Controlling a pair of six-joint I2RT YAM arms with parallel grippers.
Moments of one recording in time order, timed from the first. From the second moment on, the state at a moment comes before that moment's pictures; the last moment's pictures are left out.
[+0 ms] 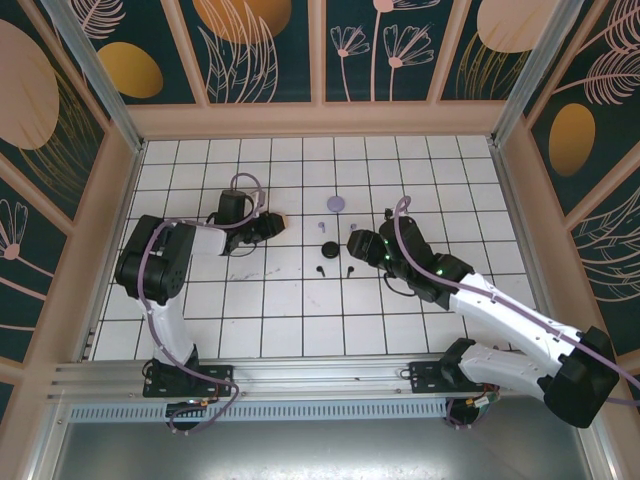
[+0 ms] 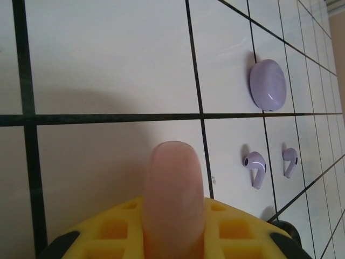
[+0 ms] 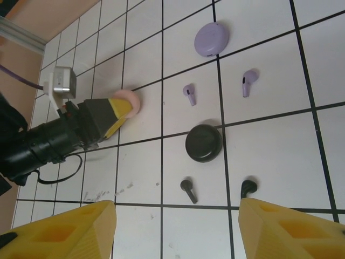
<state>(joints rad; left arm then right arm) -0.27 1.92 0.88 0.31 0.54 -0.62 0.78 1.04 0.77 -0.36 0.14 0.89</state>
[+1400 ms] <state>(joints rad) -0.18 1.26 0.83 0.18 0.11 -0.48 0.83 1.58 1.09 -0.56 0.23 0.89</state>
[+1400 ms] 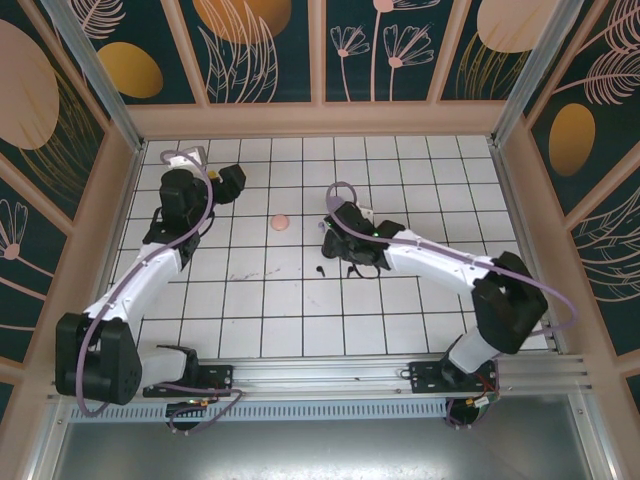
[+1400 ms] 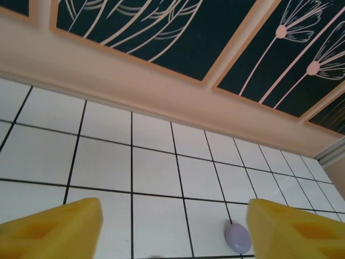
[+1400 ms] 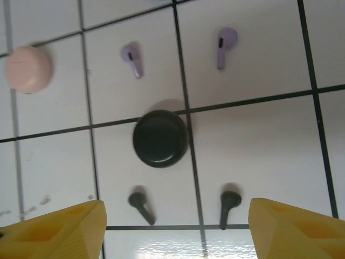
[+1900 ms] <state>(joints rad) -0.18 1.09 0.68 0.34 0.00 -0.72 0.83 1.88 1.37 -0.66 0.25 0.96</state>
